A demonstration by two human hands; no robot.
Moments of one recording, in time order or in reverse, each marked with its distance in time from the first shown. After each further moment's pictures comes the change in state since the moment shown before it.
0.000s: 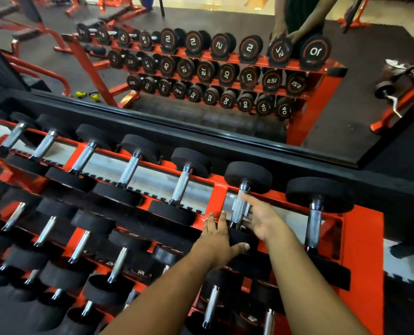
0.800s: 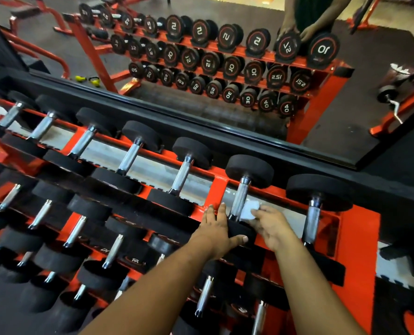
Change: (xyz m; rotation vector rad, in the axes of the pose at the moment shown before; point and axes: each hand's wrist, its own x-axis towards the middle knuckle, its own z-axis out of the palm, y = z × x) left_hand -0.001 -0.001 0.001 -0.015 0.008 0.017; right_hand -0.026 0.020 -0.024 -0.149 0.114 -0.076
